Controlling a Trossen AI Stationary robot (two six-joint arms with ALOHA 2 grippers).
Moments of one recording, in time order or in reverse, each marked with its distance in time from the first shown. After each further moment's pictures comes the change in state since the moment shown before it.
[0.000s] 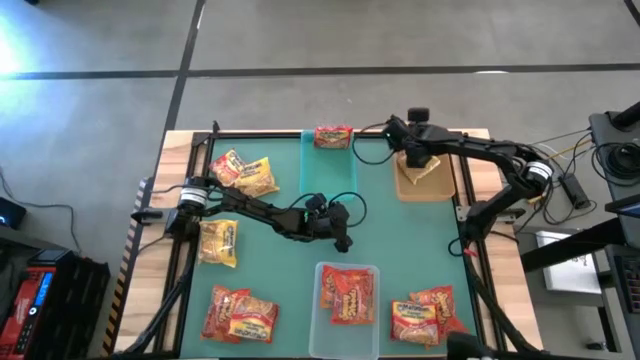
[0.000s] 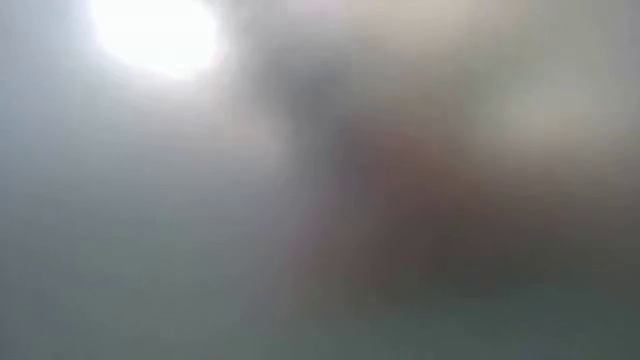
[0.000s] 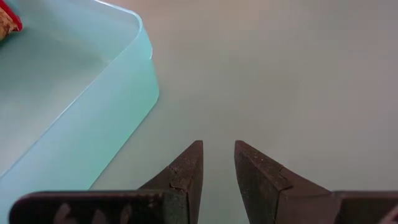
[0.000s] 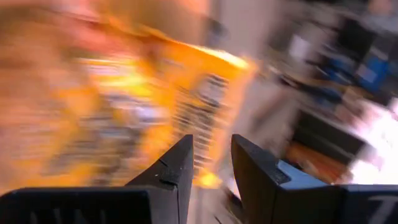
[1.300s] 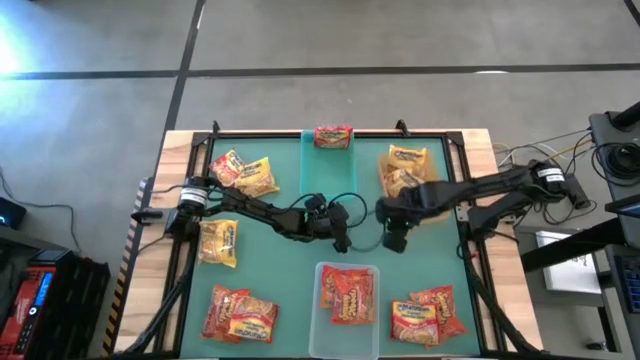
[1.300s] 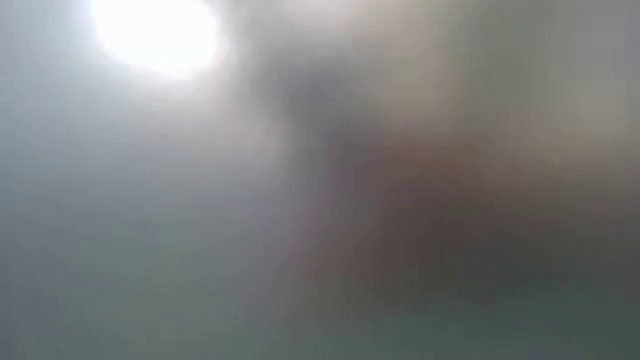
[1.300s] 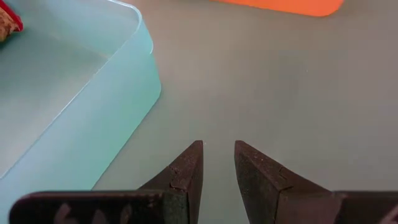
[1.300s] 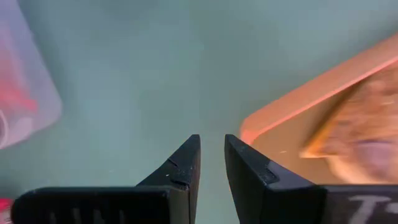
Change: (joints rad) left arm 0.003 0.000 0.000 -0.021 0.000 0.022; right arm 0.728 -0.127 -0.032 -0.254 -0.760 1.190
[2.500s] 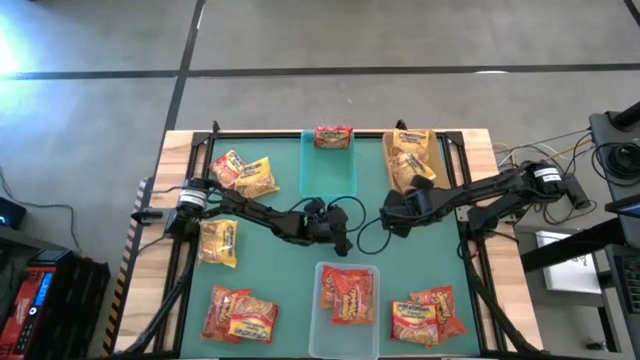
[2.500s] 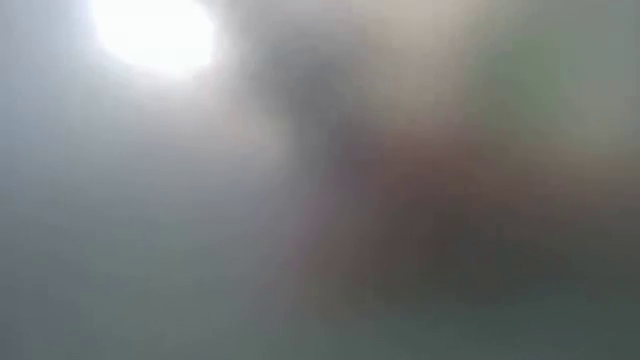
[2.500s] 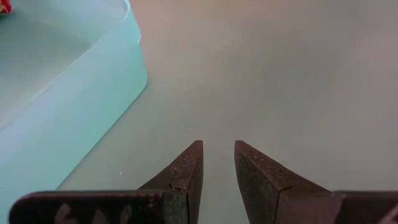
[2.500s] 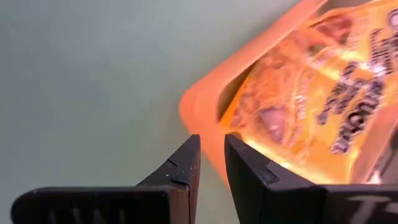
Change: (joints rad) left arm -0.031 -0.002 0.000 0.001 0.000 -0.096; right arm 0.004 0.029 -0.146 -0.026 0.460 0.059
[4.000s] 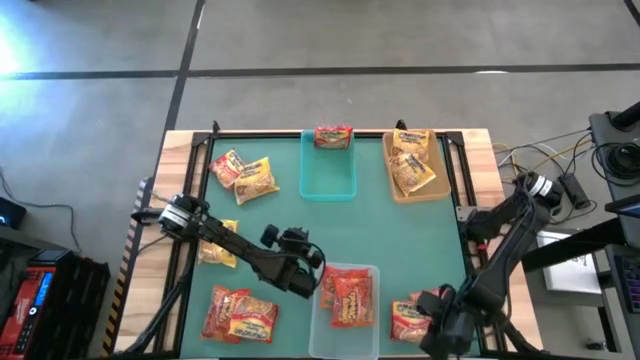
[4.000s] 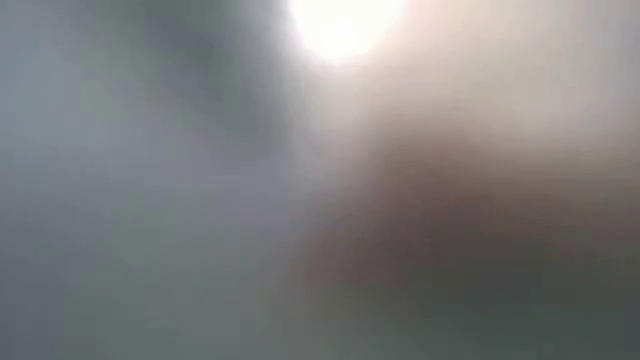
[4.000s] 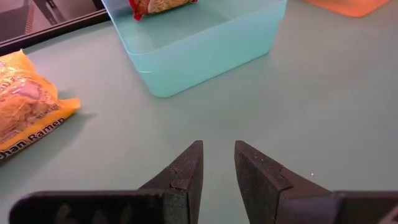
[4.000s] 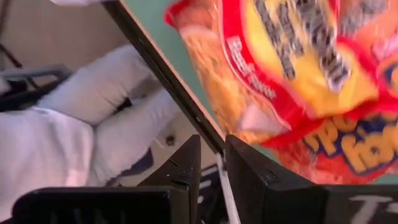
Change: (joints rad) left arm -0.310 -0.052 0.002 -0.731 -0.488 -0.979; right arm 0.908 0.122 0.290 0.246 -0.640 1.159
